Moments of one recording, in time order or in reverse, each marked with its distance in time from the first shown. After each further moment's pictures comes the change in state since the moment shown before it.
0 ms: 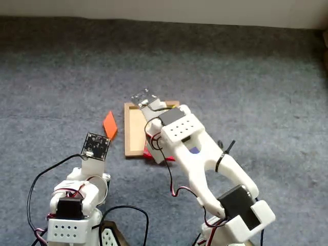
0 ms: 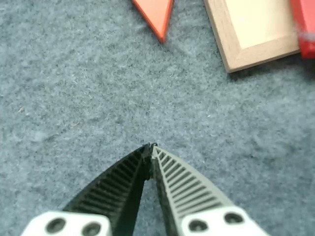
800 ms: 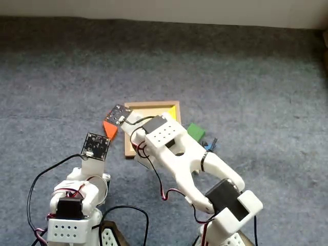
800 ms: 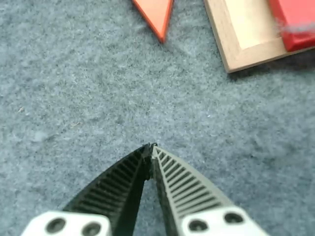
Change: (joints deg) left arm 0.0 0.0 0.0 0.0 0.0; right arm -5.4 7.2 -0.2 -6.9 12.6
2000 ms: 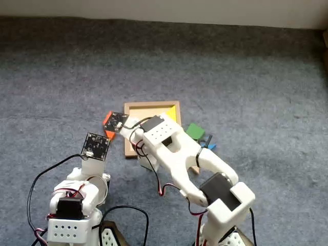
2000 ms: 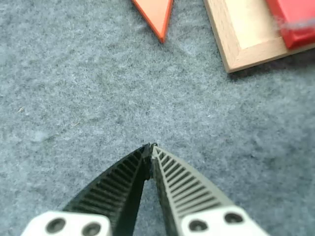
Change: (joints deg) left arm 0.0 0.0 0.0 0.0 0.0; right arm 0.3 4.9 -1.4 -0.2 7.9
